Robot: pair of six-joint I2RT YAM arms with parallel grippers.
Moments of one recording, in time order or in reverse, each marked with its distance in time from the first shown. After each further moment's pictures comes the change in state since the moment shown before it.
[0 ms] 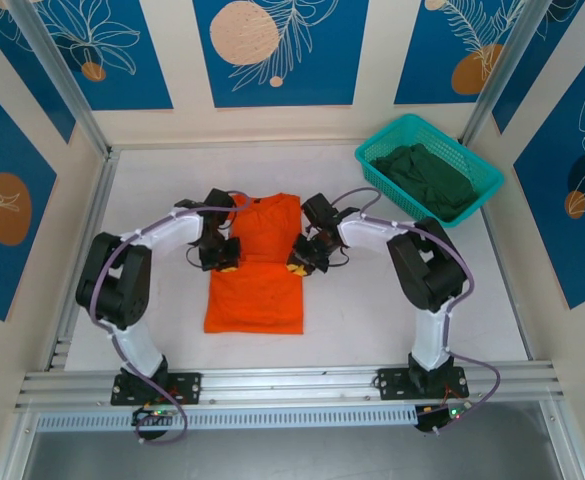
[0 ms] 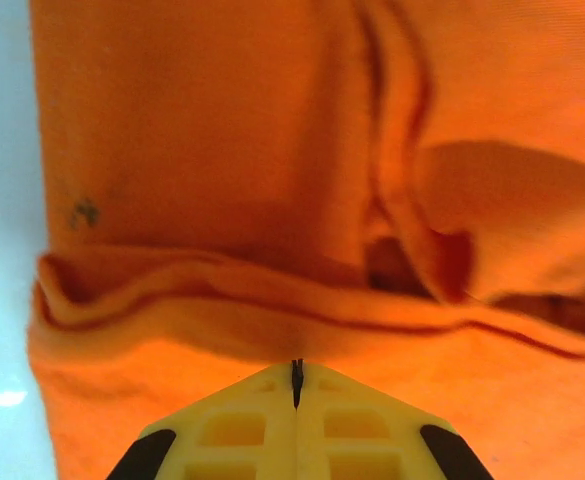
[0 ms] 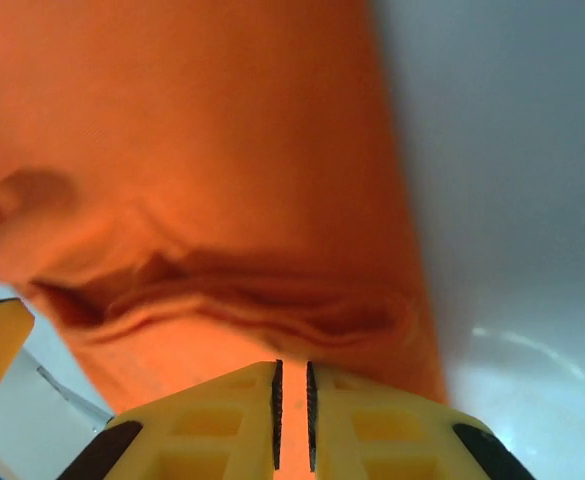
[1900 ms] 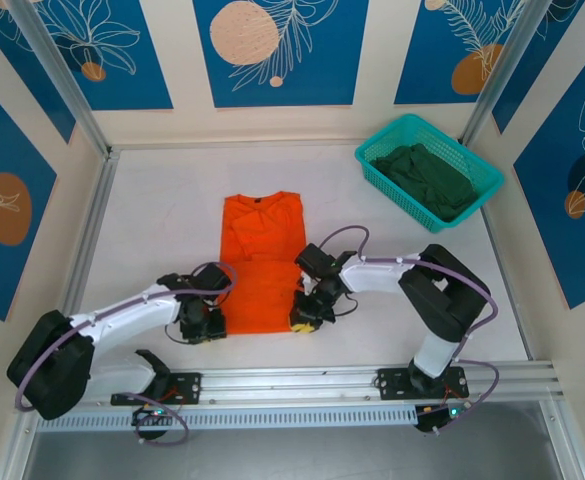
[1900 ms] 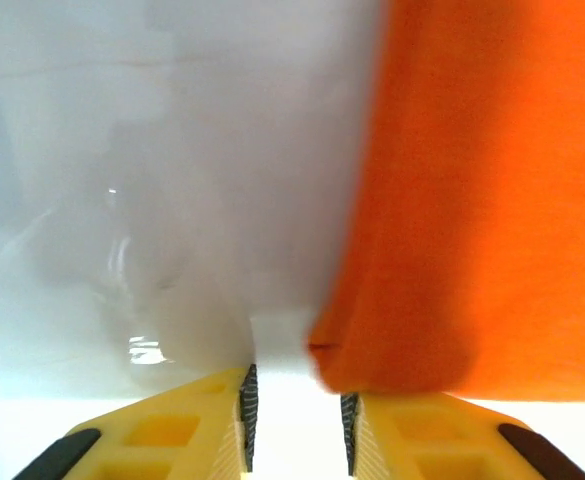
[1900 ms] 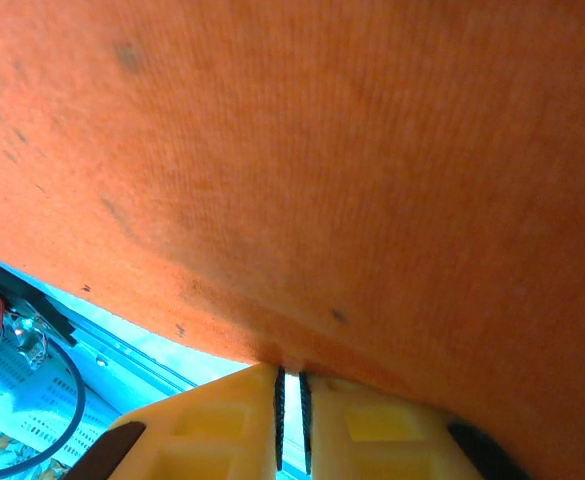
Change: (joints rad) left arm -0.294 -0.589 -0.623 -0.011 -0.093 -0.324; right arm 0.234 -0.233 -0.371 0.030 -0.098 -0.095
